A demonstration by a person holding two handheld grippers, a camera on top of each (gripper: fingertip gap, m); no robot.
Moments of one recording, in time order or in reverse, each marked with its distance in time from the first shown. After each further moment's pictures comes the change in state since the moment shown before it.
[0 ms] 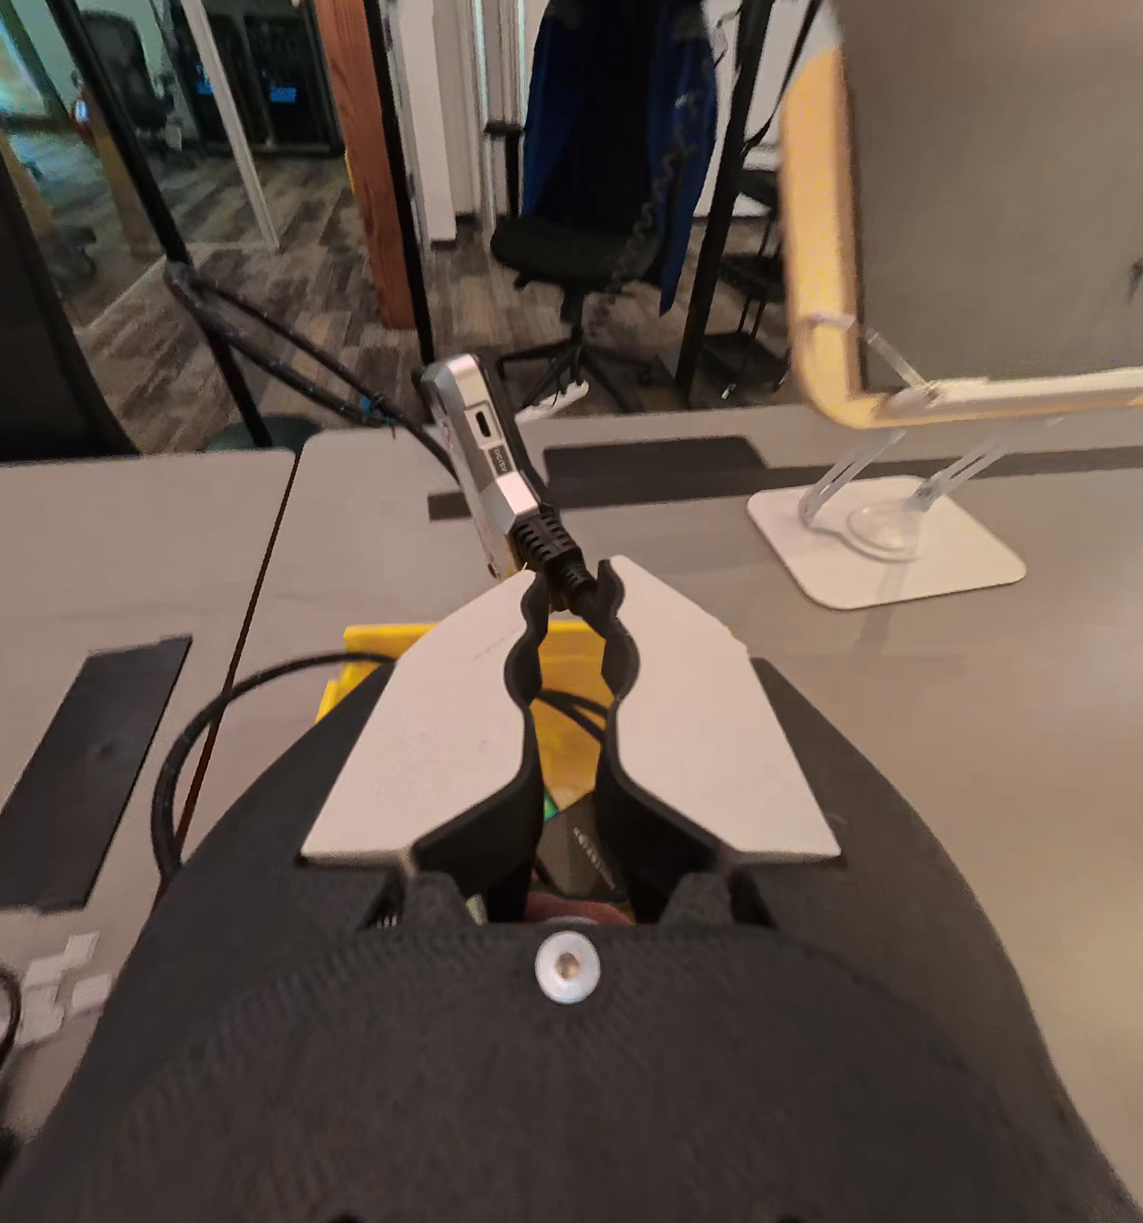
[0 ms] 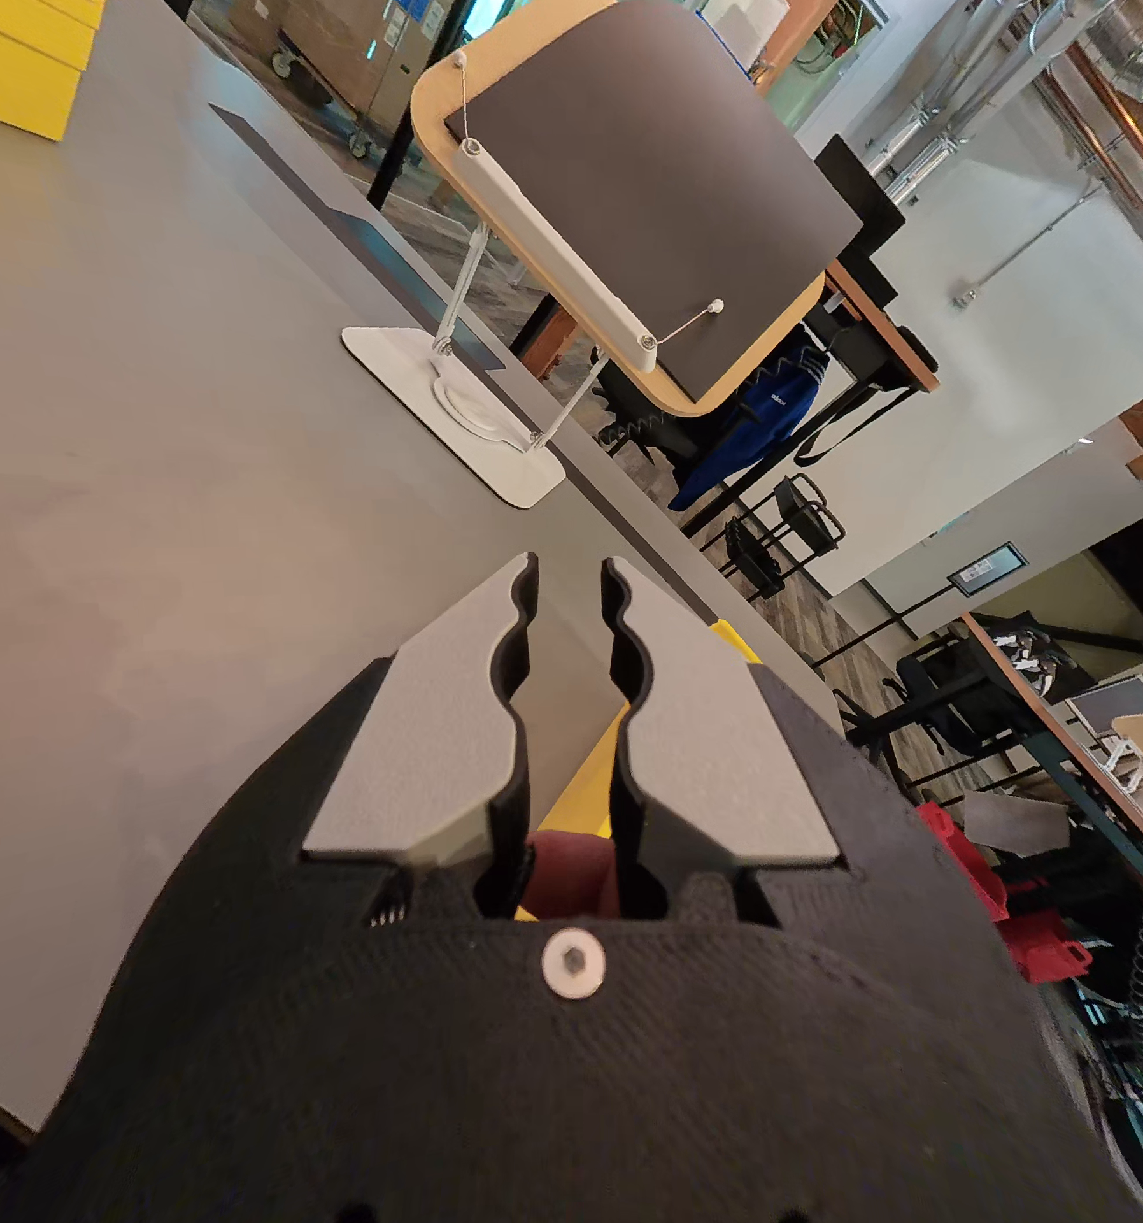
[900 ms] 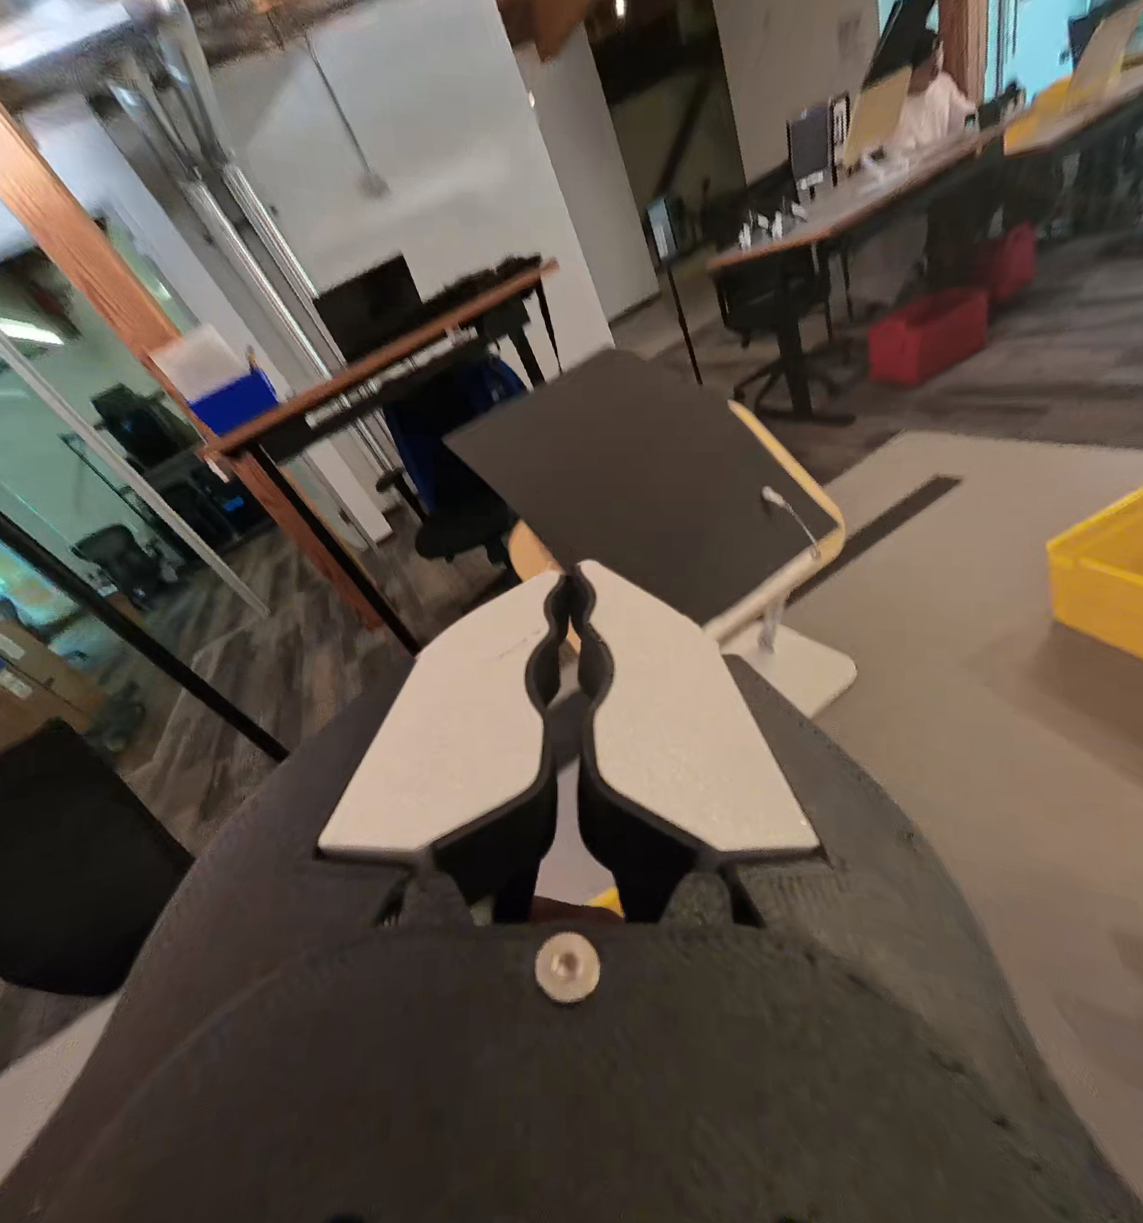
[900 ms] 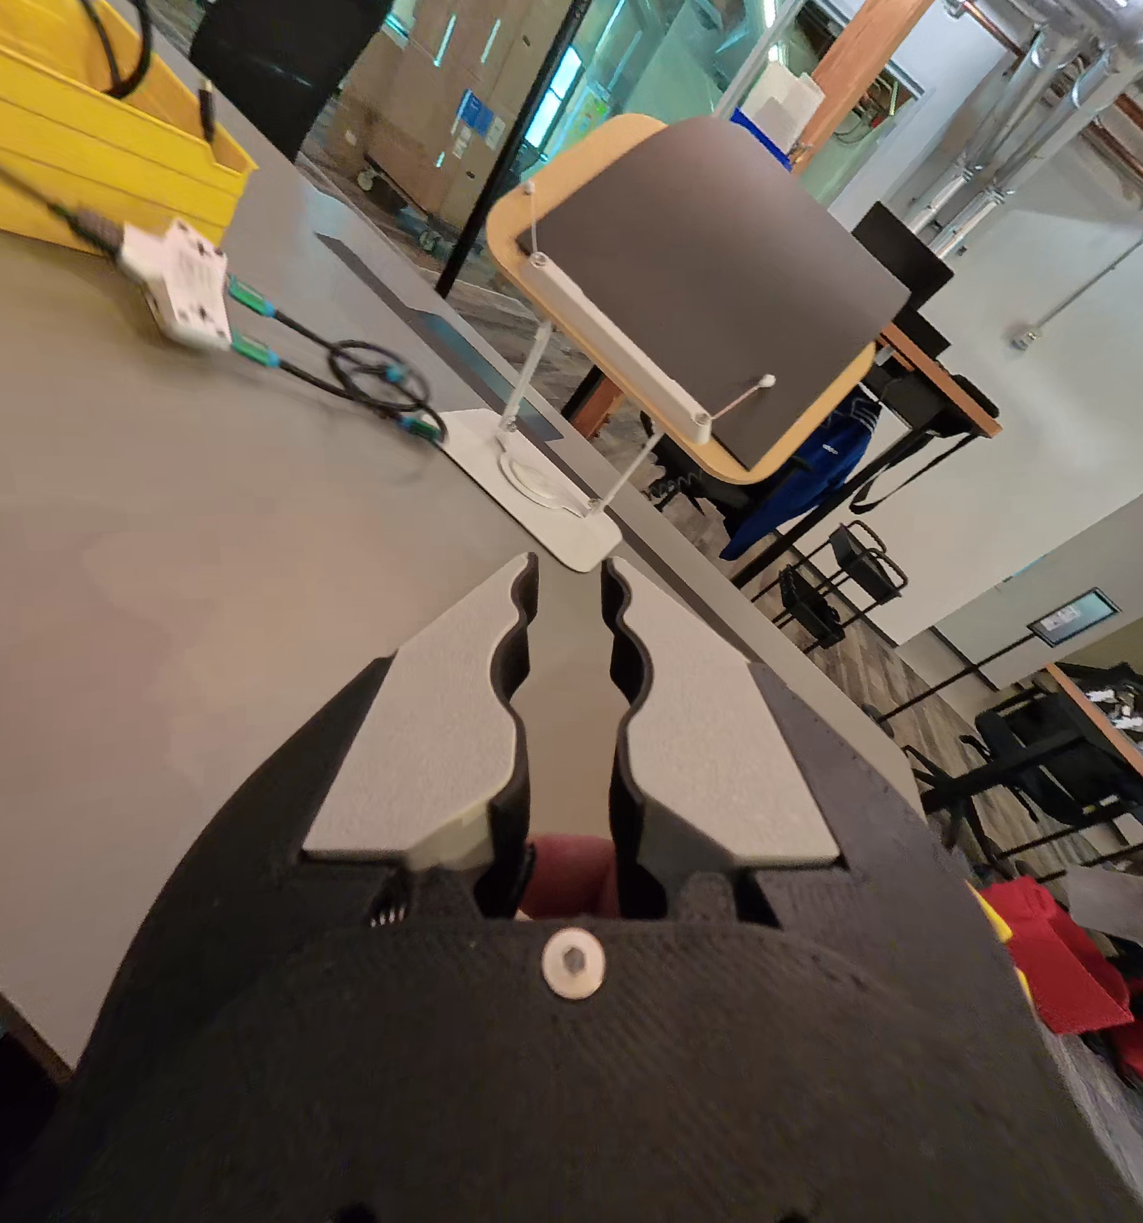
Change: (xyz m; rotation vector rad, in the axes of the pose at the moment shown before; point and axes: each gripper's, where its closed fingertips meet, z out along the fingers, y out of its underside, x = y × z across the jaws) left arm 0.174 -0.216 -0.089 0.264 0.222 0.485; right arm -0.022 -0.032 -0.001 0.089 -0.075 0.054
